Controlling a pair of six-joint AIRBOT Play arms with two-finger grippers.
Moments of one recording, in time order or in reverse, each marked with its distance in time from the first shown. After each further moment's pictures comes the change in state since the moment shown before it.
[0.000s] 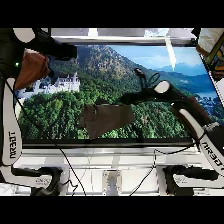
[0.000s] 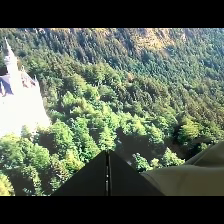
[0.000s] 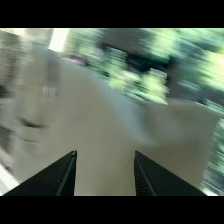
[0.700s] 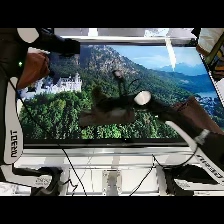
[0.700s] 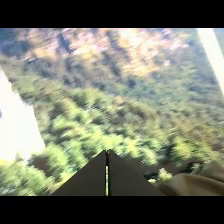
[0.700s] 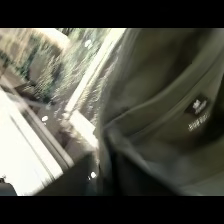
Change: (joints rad) left arm -0.008 -0.012 0.005 -0.019 0.085 -0.015; right arm 0.395 0.006 0.006 0.211 -0.301 -0.063
